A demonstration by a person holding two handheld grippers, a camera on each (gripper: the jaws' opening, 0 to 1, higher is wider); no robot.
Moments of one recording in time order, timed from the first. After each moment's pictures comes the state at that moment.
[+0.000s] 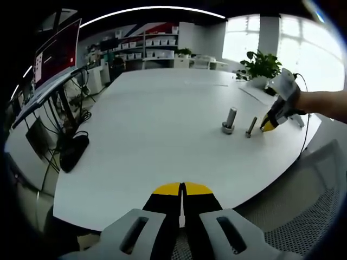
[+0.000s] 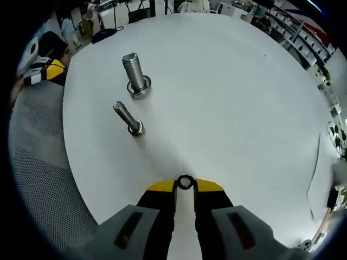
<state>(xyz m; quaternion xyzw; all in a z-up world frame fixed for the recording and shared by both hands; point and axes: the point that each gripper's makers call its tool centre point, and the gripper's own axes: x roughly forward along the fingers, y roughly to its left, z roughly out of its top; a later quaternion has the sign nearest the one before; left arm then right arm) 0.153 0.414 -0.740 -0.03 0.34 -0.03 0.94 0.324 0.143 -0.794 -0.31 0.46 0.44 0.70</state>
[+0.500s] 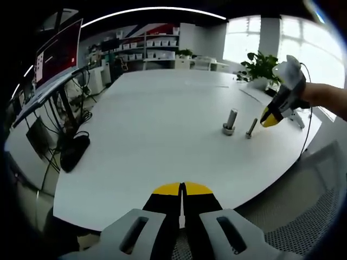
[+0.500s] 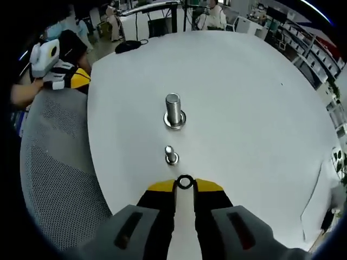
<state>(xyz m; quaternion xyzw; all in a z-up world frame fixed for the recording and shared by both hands) 0.154 0.415 -0.739 -0.03 0.33 -0.03 0.94 0.304 0.191 -0.745 -0.33 0.42 0.51 0.67</state>
